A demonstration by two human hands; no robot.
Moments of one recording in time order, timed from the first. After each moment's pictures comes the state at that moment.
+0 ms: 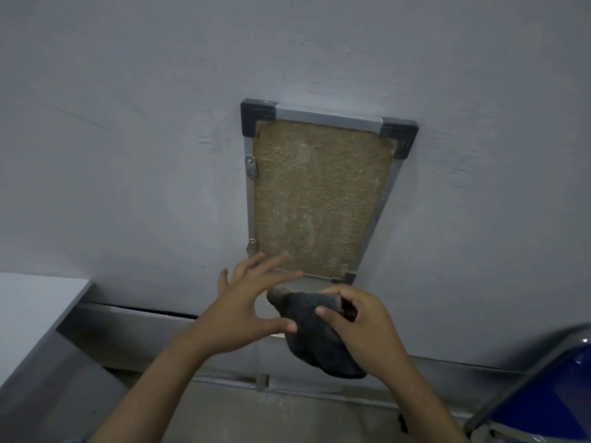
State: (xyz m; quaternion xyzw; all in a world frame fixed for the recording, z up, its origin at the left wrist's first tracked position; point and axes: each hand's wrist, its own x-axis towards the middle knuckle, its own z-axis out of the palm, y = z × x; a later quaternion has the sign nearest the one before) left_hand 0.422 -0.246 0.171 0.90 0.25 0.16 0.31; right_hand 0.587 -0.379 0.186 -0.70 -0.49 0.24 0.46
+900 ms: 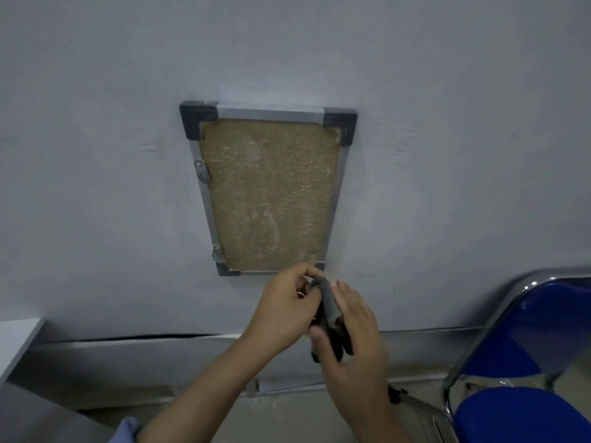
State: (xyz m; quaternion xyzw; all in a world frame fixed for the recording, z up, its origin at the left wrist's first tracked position) left_hand 0.501 -0.308 0.195 0.73 0.29 0.20 0.58; right_hand 0.550 -0.422 0.150 -0.72 -0.43 -0.06 0.54
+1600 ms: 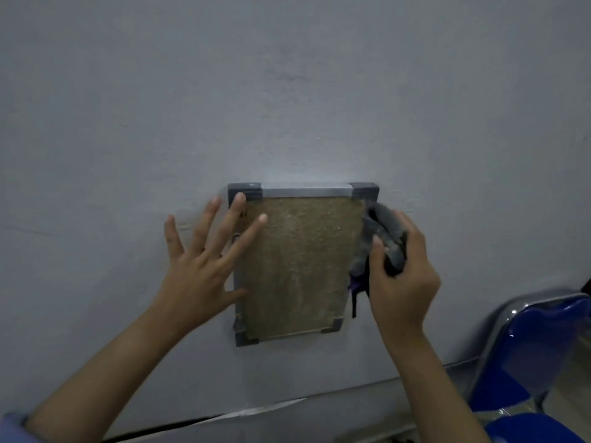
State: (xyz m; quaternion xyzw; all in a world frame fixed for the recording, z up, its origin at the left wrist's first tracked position) left_hand 0.436 -0.129 0.261 0.93 0.13 0.31 -0.18; right_hand 0.593 -0.327 0.264 -0.65 -0.35 -0.42 0.53
